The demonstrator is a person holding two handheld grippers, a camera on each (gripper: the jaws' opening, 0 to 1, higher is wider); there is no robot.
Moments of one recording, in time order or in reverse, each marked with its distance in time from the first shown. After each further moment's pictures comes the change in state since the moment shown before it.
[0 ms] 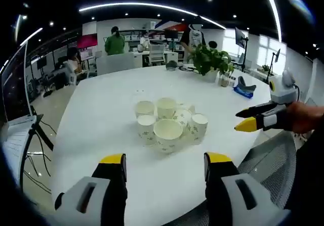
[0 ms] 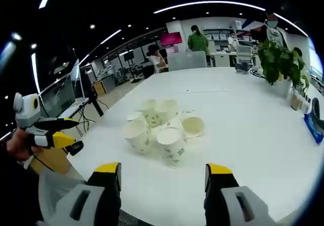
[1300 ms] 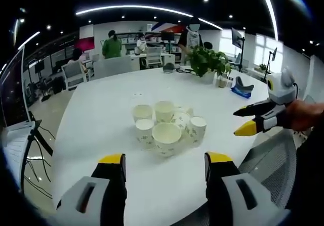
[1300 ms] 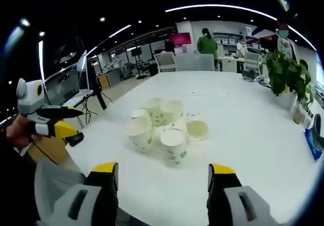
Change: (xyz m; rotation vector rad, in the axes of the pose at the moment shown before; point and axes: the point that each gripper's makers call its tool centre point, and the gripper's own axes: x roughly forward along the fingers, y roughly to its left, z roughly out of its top) left arm 0.001 -0.003 0.008 0.027 -0.021 -0.018; right arm 0.002 0.006 0.003 -0.102 0.013 0.011
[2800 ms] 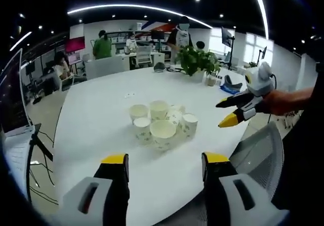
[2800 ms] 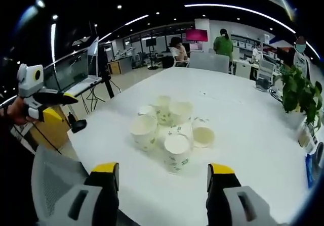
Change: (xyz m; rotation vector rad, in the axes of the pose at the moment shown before) left arm -0.036 0.007 0.002 0.029 0.023 -0.094; right arm 0.015 0.004 0.017 -0.141 0.082 0.060
